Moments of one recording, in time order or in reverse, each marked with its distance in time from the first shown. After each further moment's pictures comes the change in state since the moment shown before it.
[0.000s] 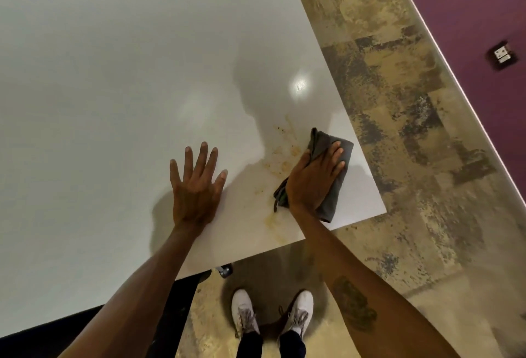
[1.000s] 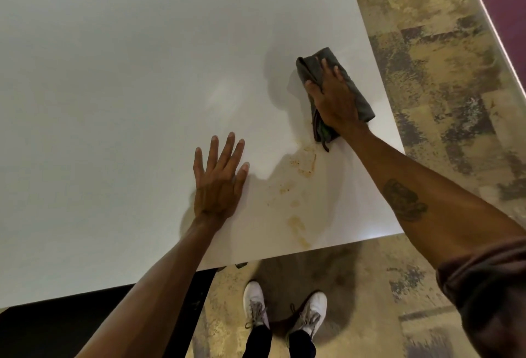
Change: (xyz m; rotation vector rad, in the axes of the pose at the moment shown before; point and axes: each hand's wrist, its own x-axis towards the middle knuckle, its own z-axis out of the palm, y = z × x) left_hand 0.003 -0.003 -0.001 -0.036 -0.044 -0.048; right_hand 0.144 -0.081 0.049 0.202 -0.550 -0.600
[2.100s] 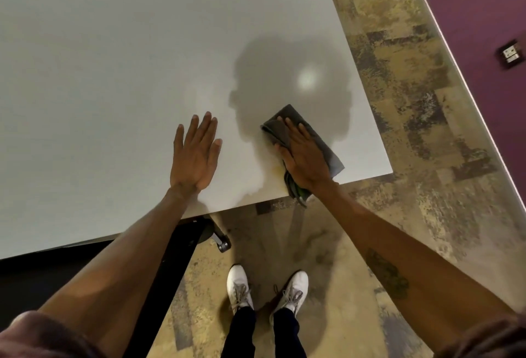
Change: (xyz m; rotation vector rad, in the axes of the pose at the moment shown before) left_hand -0.057 -0.025 0.006 -0.152 -0.024 0.005; right_hand -0.228 -0.007 0.042 -0.137 -0.081 -0.262
